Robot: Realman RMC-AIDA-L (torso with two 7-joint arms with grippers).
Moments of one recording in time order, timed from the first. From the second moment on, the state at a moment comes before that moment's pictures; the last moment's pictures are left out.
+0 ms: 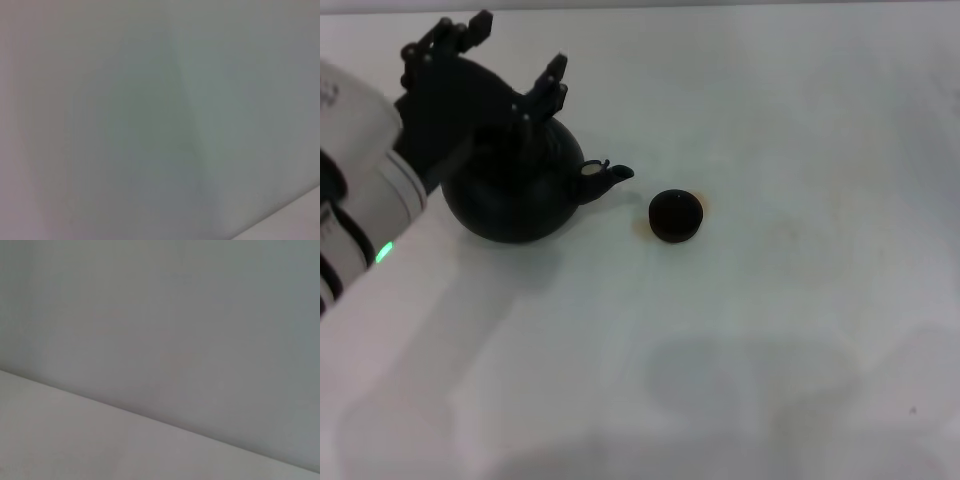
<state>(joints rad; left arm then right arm) 0.28 -2.01 2.09 1.80 2.13 0.13 -2.10 0.43 1.97 -0.84 -0.46 1.74 0.65 -2.22</state>
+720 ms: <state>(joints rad) 0.13 -2.08 1.45 1.73 1.50 0.97 -1.72 0.44 1.97 -0.83 -0.45 1.74 0.63 -2.24</state>
